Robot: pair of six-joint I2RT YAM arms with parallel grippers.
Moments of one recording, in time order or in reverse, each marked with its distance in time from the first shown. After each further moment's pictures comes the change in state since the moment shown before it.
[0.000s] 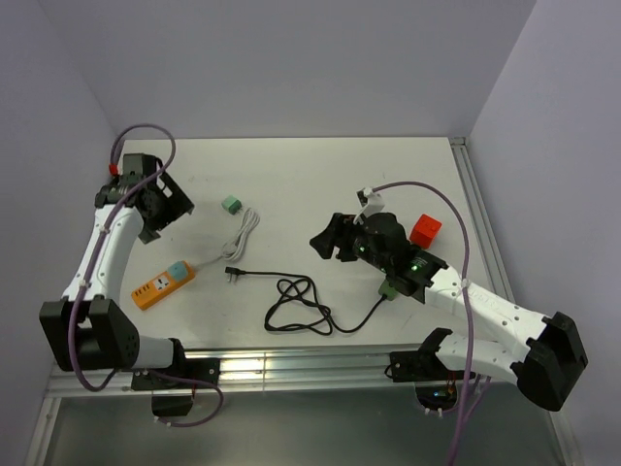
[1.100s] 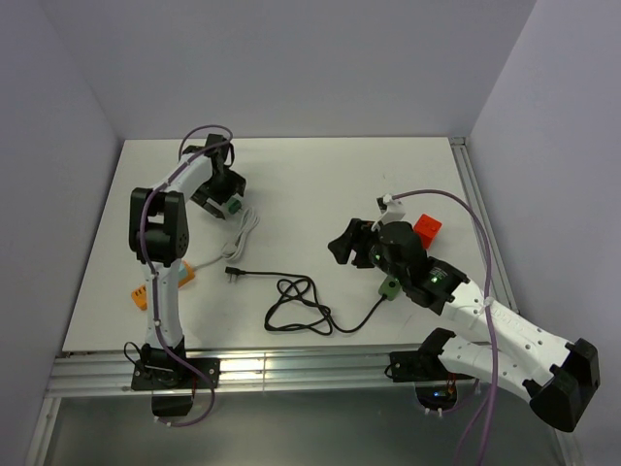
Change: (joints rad) left arm -0.215 0.922 0.648 -0.004 0.006 -0.482; right arm -0.002 -0.155 -0.019 -0.190 0.118 0.003
